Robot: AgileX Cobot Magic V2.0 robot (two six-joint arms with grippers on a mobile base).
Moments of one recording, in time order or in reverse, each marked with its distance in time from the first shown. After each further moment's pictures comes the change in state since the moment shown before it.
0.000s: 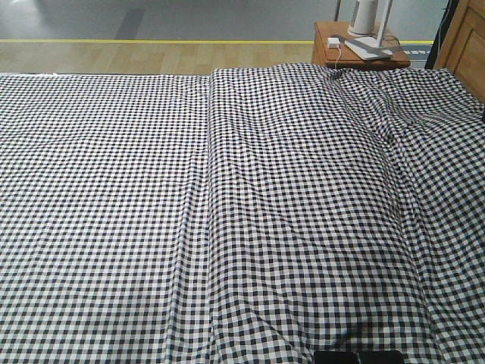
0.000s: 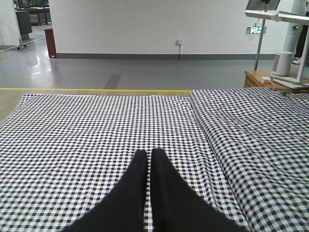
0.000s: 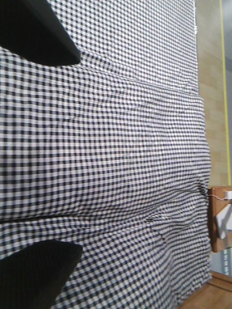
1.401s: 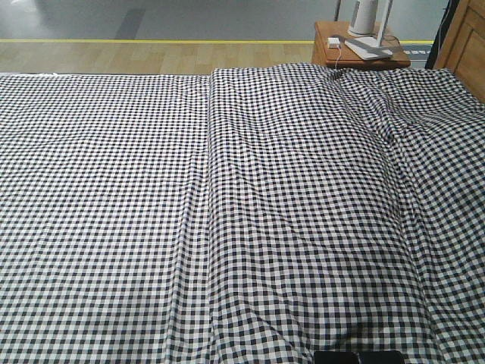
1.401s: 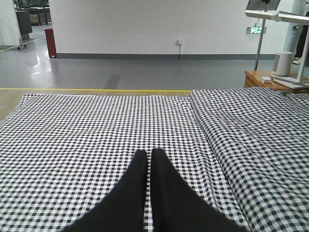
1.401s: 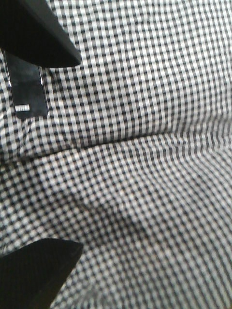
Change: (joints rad) left arm 0.000 0.000 0.000 0.000 0.000 0.000; right arm -0.378 0.393 -0.270 0.040 0.336 -0.206
